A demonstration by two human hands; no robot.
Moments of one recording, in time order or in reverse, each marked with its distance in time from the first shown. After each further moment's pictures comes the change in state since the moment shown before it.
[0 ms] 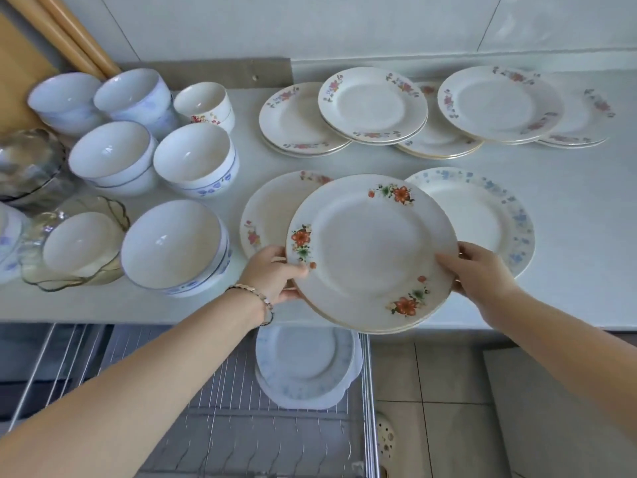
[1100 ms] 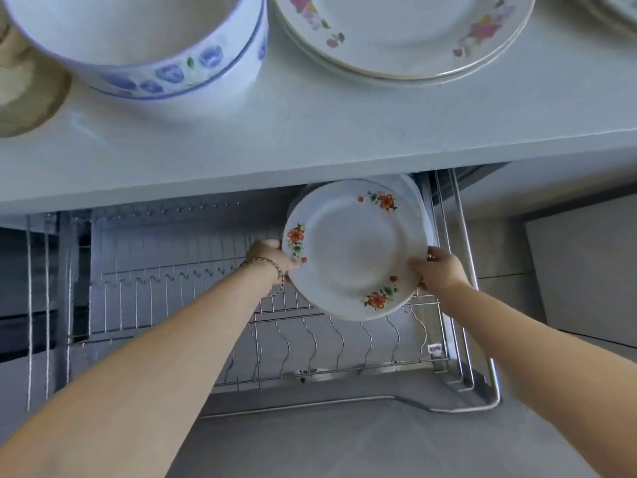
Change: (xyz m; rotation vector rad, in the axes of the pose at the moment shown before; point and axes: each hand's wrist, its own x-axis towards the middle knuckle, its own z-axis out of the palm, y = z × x) left_hand 0.106 -0.238 -0.136 0.483 0.088 -0.394; right_hand -0.005 0.259 0.206 -0.106 0.079 0.393
